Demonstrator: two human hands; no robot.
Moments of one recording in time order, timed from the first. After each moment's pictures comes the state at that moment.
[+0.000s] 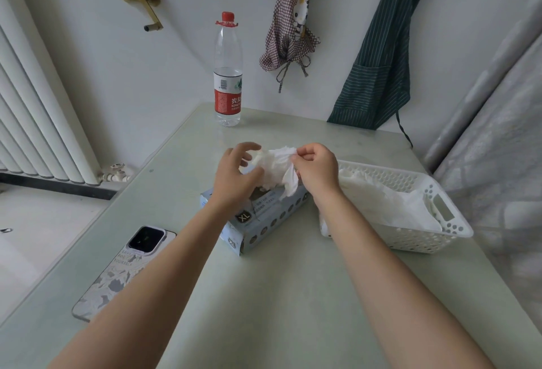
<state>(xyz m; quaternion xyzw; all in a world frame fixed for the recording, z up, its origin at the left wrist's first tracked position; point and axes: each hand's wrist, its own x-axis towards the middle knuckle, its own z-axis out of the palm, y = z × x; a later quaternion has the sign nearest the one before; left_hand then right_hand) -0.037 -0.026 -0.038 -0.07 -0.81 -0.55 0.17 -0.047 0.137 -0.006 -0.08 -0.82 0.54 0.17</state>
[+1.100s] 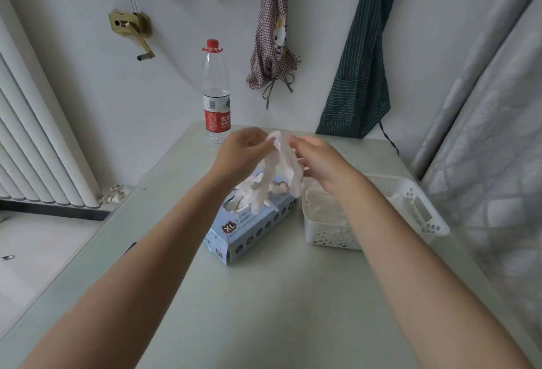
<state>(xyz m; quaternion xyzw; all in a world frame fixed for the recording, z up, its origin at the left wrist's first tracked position) -0.020 0.008 0.062 -0.13 -0.81 -0.55 0.14 -0.032 0.177 0.062 -0.01 -0.80 0.60 -0.02</state>
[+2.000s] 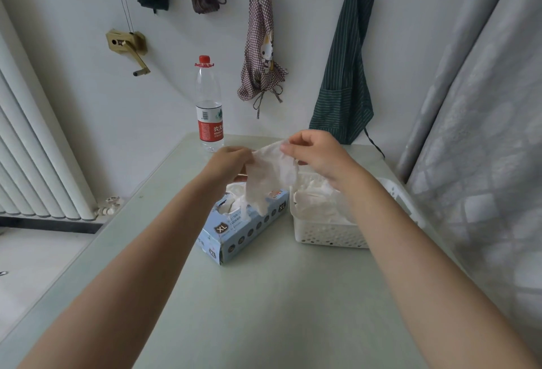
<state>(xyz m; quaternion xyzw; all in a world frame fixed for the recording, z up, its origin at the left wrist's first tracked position) -0.013 0.008 0.063 -0.02 -0.74 -0.67 -0.05 0.014 0.198 0.097 0.09 -0.84 0.53 0.07</state>
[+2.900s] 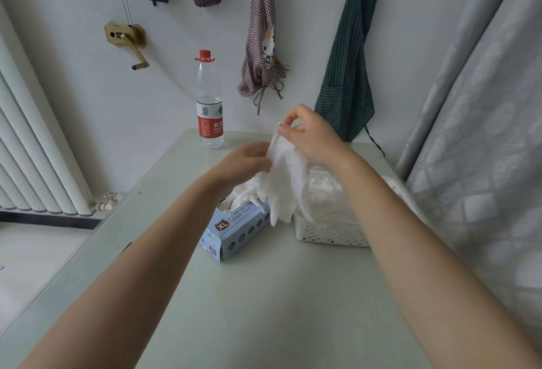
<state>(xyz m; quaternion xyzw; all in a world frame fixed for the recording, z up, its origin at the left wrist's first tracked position) -0.008 0.012 0.065 -0.19 -0.80 -0.56 -0.08 0.007 0.180 0.117 0.12 -0.89 0.42 0.13</state>
